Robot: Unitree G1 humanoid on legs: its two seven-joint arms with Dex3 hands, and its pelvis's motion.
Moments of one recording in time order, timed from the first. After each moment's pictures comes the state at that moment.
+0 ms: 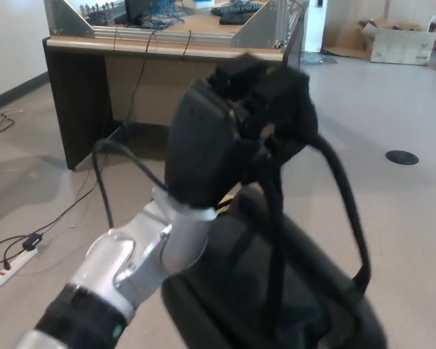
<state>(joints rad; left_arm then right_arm) -0.99 0.29 -0.36 0.44 0.84 -0.58 0.79 -0.20 -0.30 0.14 1.06 -0.29 -0.58 -0.17</state>
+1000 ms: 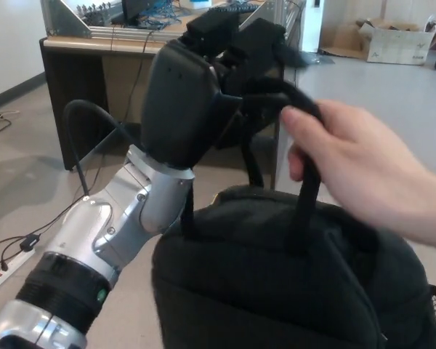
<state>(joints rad) -1.10 0.34 -0.29 0.48 0.80 -0.55 0.67 -0.21 -0.28 0.14 1.09 -0.29 -0.58 -0.17</state>
